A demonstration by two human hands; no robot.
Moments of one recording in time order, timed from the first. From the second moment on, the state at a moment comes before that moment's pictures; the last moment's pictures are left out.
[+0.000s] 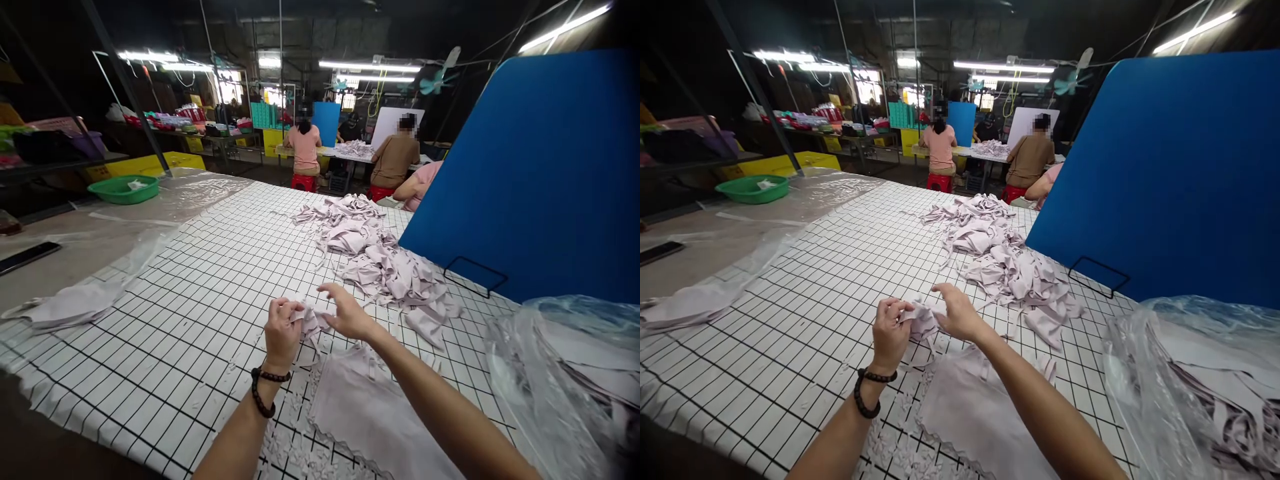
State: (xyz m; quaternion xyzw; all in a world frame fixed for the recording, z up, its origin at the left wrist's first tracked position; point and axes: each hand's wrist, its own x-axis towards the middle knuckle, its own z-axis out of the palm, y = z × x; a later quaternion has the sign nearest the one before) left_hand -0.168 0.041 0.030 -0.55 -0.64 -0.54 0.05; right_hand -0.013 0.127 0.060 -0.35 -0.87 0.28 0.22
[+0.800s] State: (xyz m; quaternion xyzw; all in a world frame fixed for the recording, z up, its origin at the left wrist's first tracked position) left_hand -0.264 0.049 0.059 -0.30 -0.81 -0.49 -0.06; right_hand 0.010 0.216 0.072 -0.64 -0.68 0.32 0.16
